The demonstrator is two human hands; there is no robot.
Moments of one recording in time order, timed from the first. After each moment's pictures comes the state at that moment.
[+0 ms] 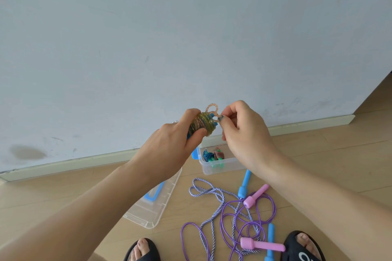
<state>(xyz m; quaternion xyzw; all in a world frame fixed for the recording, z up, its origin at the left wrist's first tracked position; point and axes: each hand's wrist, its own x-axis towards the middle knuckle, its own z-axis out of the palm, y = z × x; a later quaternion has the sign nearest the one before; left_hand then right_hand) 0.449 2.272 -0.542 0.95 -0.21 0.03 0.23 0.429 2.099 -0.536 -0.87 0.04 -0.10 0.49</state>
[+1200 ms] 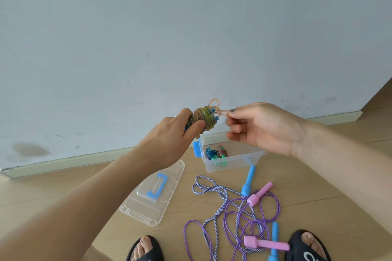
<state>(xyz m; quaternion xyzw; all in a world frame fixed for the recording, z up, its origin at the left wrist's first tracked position) 0.471 2.276 -0.545 0.94 -0.17 -0.05 0.29 0.462 2.065 -0.527 -0.58 0.08 0.22 0.78</state>
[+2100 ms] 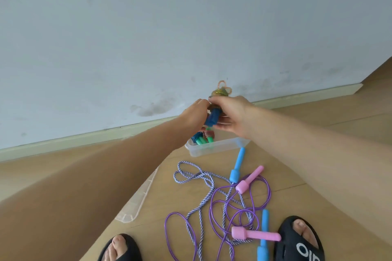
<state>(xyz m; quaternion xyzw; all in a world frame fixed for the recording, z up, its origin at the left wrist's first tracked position) 0.585 2.170 -0.681 0.78 0.08 -0.30 0.54 0.569 2.058 -0.665 -0.64 0.30 0.19 0.68</state>
